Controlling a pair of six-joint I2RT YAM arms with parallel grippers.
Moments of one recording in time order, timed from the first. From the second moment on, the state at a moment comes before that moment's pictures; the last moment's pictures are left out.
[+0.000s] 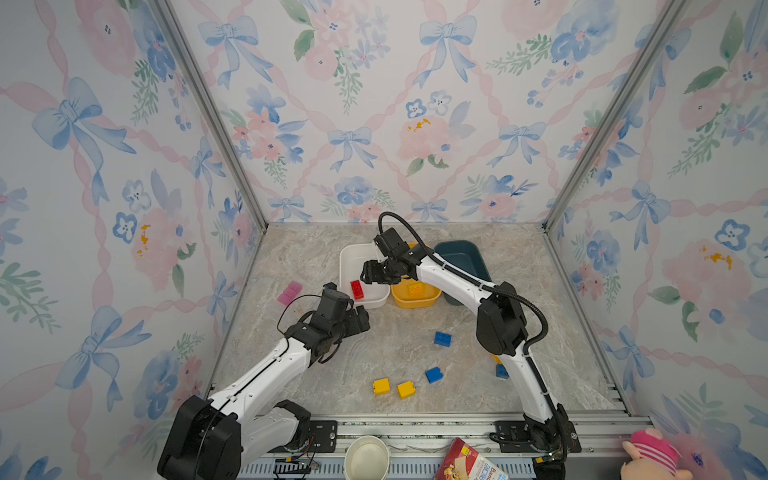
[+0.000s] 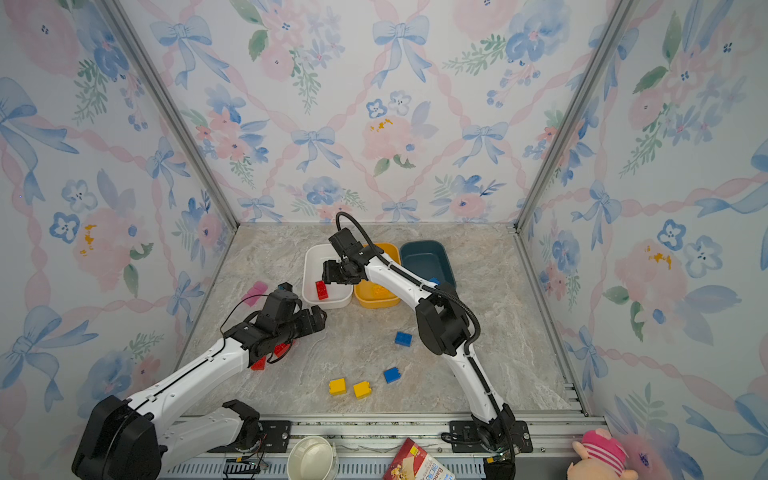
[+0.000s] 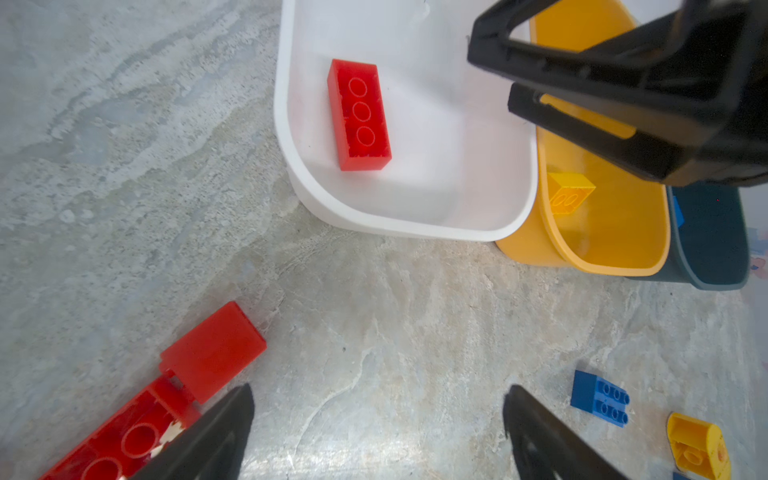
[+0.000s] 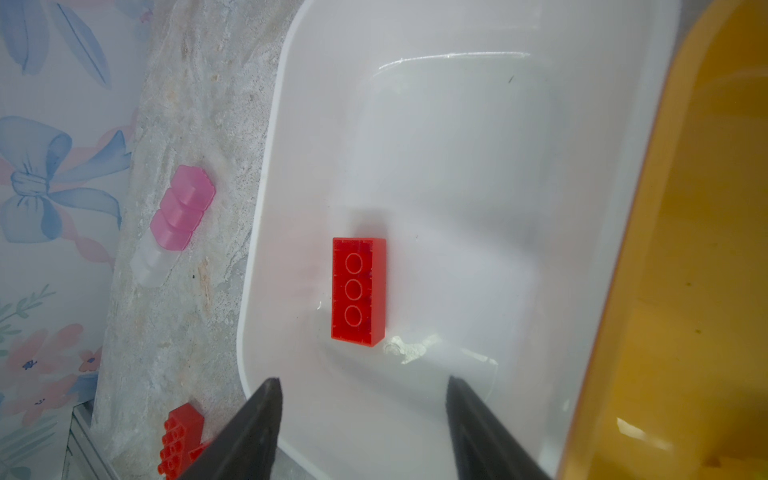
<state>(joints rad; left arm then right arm) -0.45 1.11 0.63 -0.38 -0.07 -0.69 0.77 2.35 2.15 -0.71 -0.17 0.58</state>
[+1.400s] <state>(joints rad) -0.23 1.39 0.70 -0.58 -0.07 -0.51 0.73 1.64 1.50 -0.71 -0.12 0.59</state>
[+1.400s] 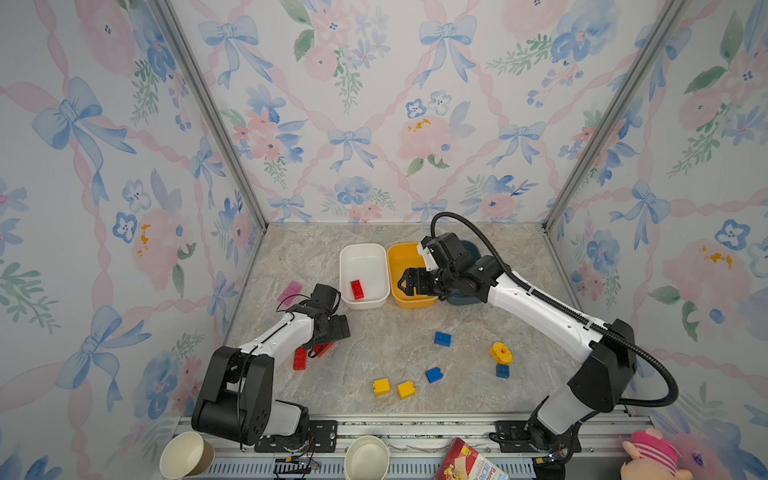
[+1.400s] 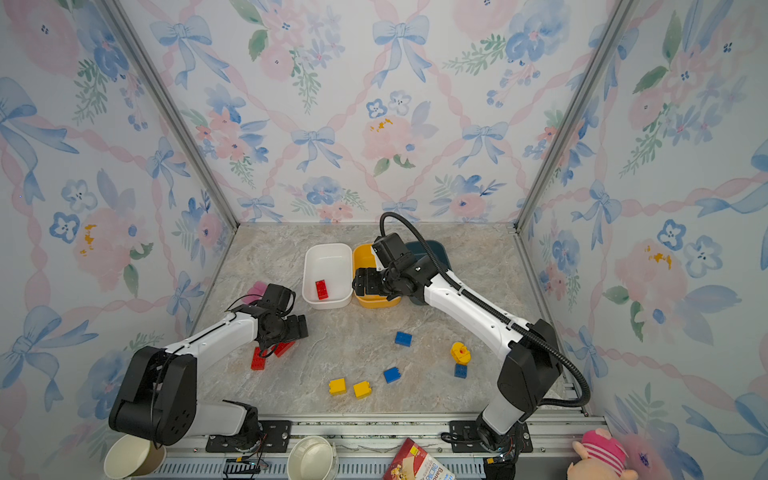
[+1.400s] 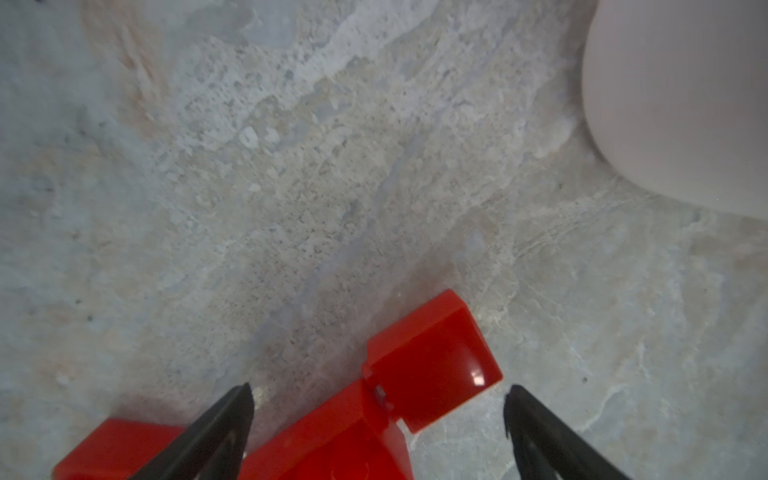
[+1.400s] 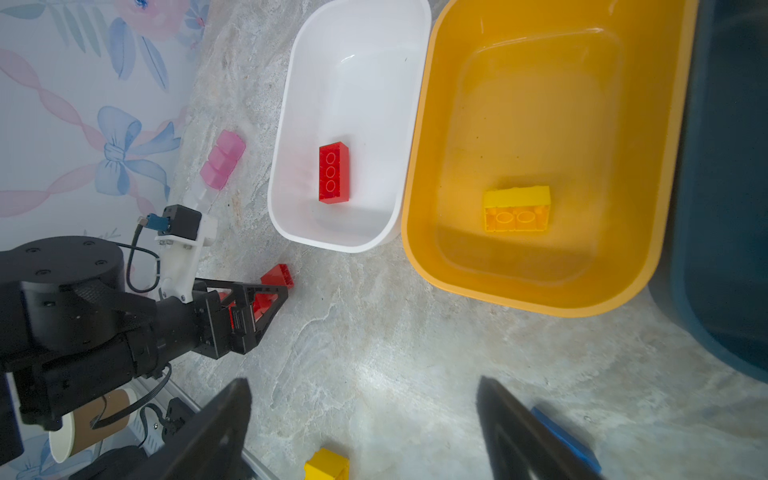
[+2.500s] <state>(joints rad) -0.39 1.38 0.67 -0.64 -0.07 -0.61 0.70 1.57 1.40 -0.71 -0.12 0.65</state>
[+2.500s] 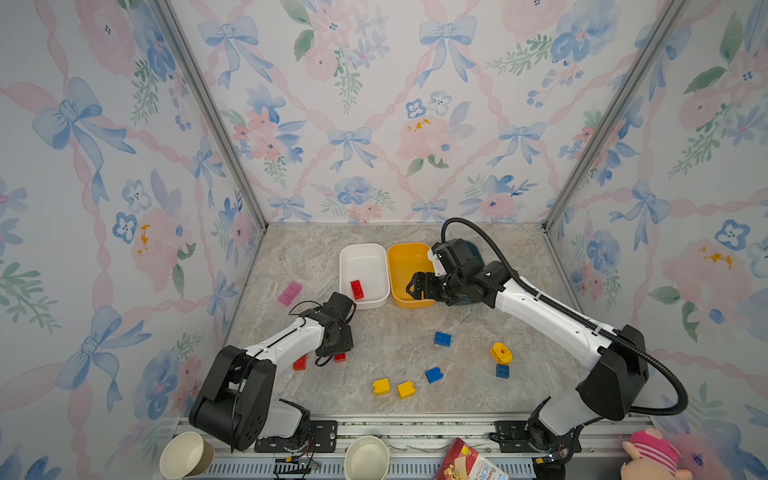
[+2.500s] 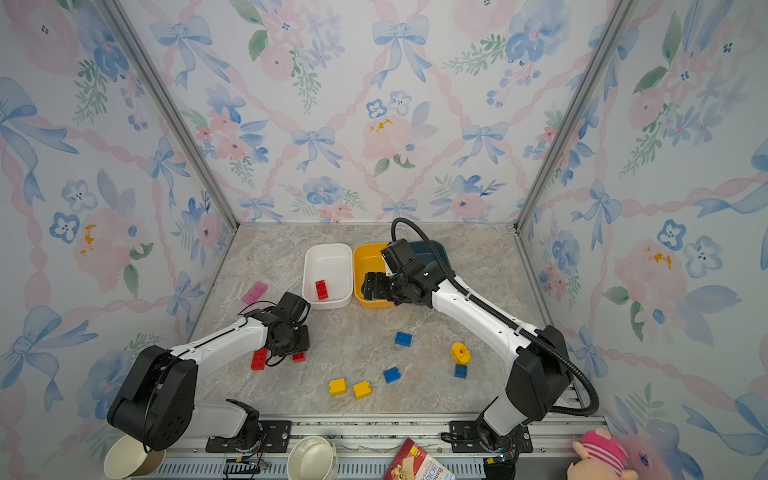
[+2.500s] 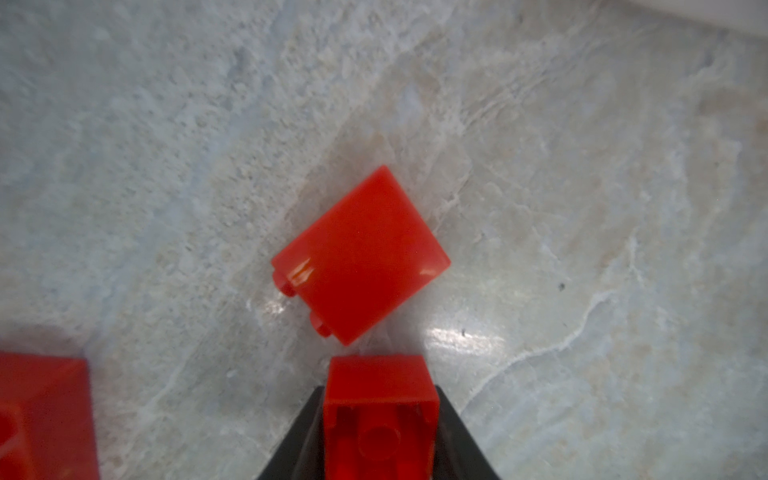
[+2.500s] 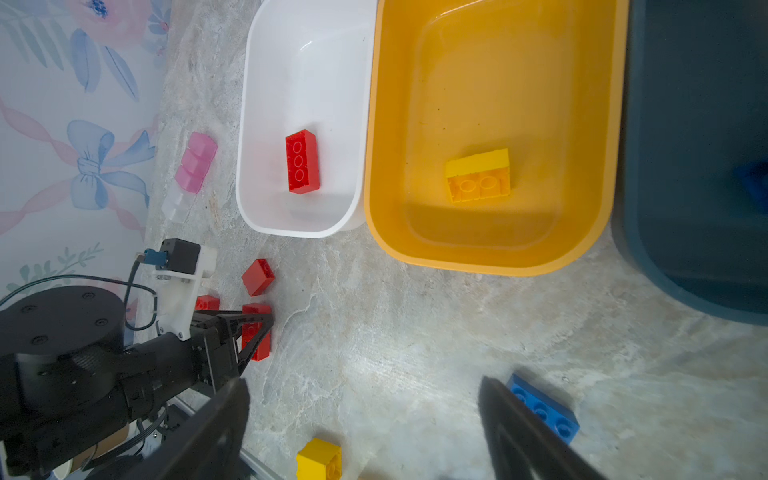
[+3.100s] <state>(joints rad) -0.44 1.17 0.81 -0.72 -0.14 -0.66 0.67 1.53 1.35 -0.68 -0.12 0.65</state>
